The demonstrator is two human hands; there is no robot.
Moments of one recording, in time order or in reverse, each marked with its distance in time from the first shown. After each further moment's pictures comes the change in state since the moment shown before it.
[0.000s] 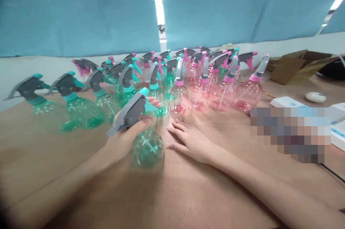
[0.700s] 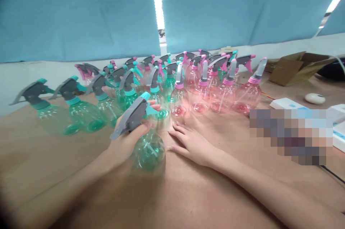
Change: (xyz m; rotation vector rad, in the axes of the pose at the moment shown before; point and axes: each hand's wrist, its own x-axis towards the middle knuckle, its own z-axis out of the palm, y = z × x) left_hand 0.004 0.004 0.002 0.012 -0.007 0.059; right_hand 0.001 0.000 0.003 0.012 -0.009 0.004
